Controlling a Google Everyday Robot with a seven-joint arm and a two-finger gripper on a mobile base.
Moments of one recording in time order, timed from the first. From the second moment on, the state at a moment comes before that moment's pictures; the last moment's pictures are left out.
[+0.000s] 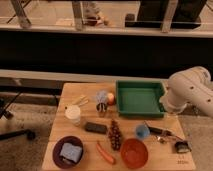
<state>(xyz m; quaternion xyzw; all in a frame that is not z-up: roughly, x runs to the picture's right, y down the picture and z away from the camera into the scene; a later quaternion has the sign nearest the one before) 0.293 0.115 0.680 -0.28 0.02 0.03 0.96</state>
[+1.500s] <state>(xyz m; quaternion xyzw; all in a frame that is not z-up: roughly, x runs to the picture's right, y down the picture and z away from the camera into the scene) 0.280 0.138 0.671 -0.28 -0.02 0.02 0.96</state>
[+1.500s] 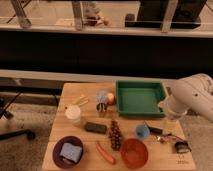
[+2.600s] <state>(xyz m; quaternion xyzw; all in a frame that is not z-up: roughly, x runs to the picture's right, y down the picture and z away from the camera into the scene) 0.196 0.178 0.672 -0.30 -0.14 -0.01 0.95</state>
